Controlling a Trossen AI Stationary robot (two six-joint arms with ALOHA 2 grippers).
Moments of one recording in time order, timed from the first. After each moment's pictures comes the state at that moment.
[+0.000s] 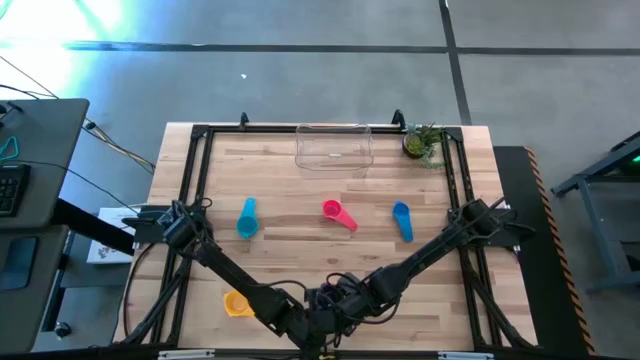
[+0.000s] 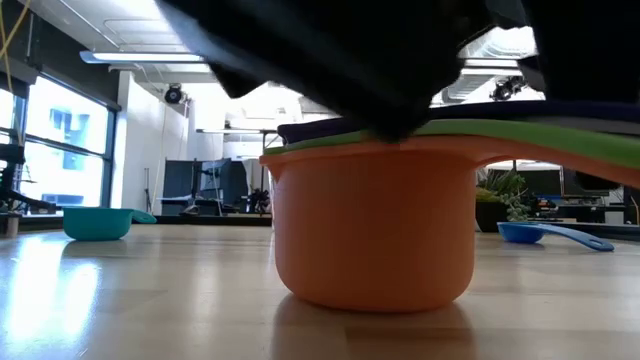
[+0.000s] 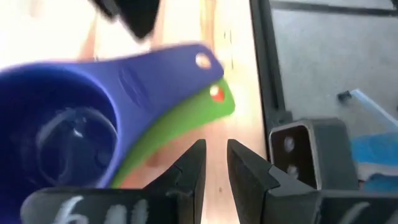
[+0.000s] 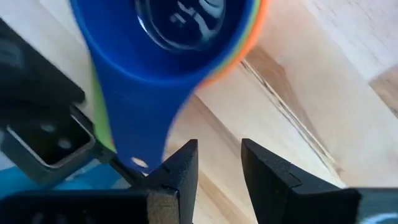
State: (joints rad) left arm -0.66 2.21 1.67 -0.42 -0.24 -0.57; right arm 0.57 2.05 1.59 -0.80 -0.07 1.36
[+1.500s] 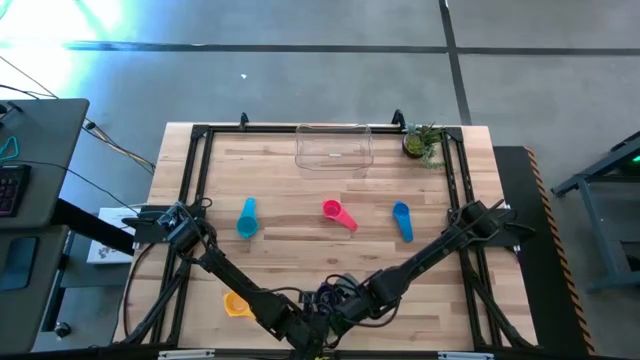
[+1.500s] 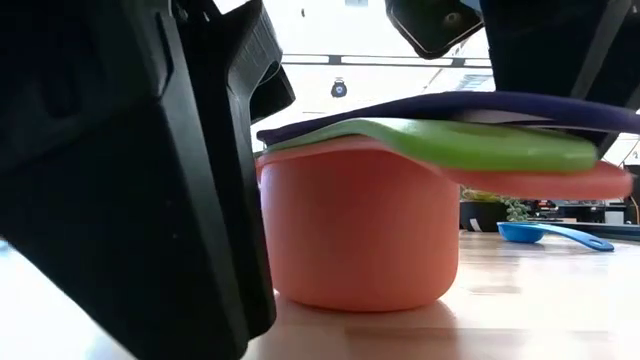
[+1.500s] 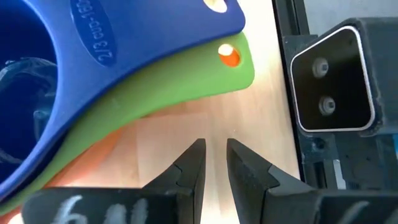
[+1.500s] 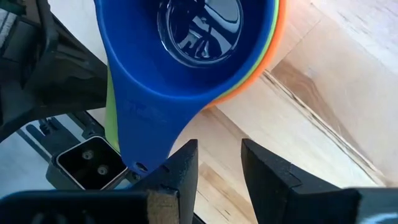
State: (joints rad) left arm -0.66 2.24 1.66 -0.49 -0.22 -0.50; right arm 0.59 2.09 1.59 -0.74 -0.01 1.48
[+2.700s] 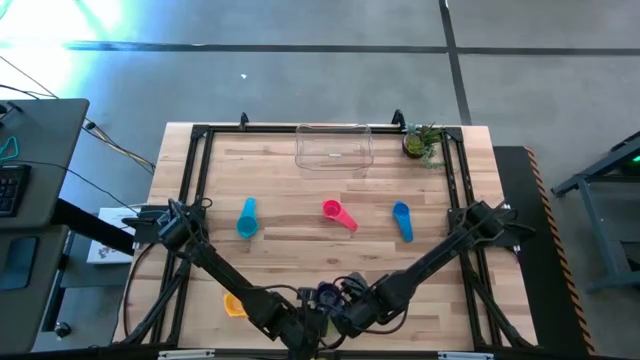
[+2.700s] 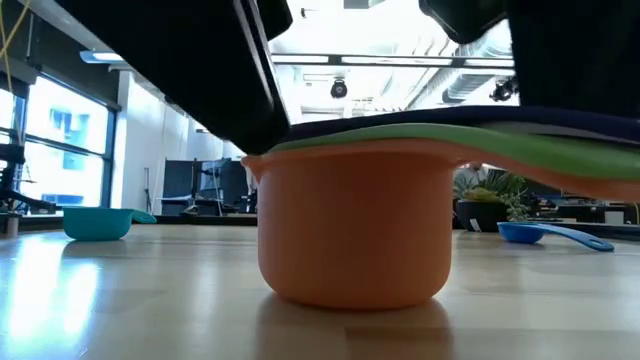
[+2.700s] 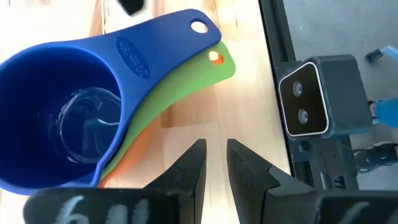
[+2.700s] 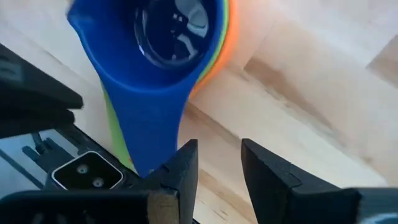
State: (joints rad) left arm -0.69 2.17 1.67 -0.56 -0.28 -0.49; right arm 0.63 2.06 1.59 -0.77 0.10 1.63
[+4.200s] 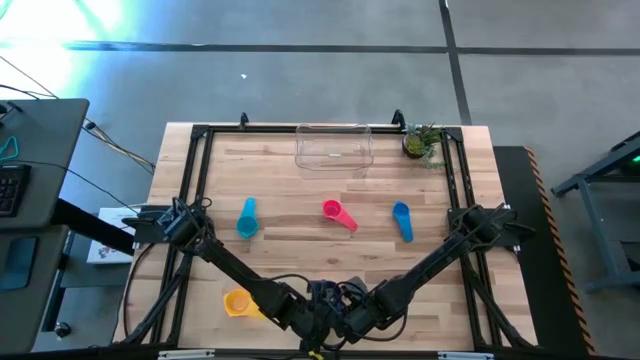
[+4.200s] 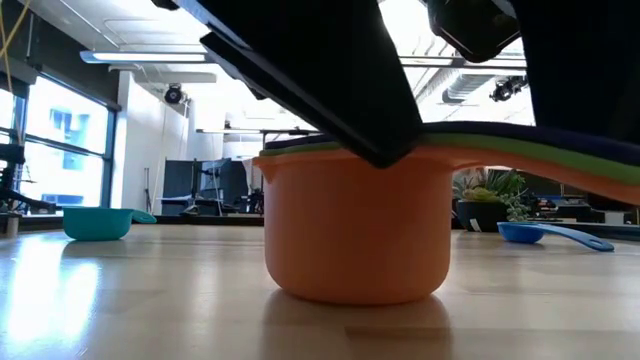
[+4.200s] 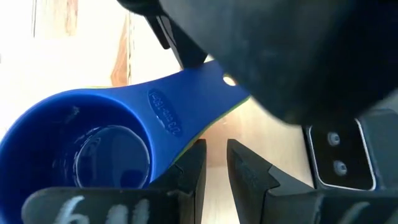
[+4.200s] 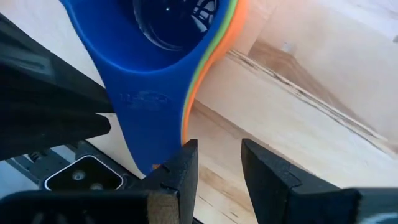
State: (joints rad) left arm -0.61 2.19 1.67 -0.47 -0.27 -0.45; right arm 0.64 2.09 1.59 -0.73 0.10 1.70
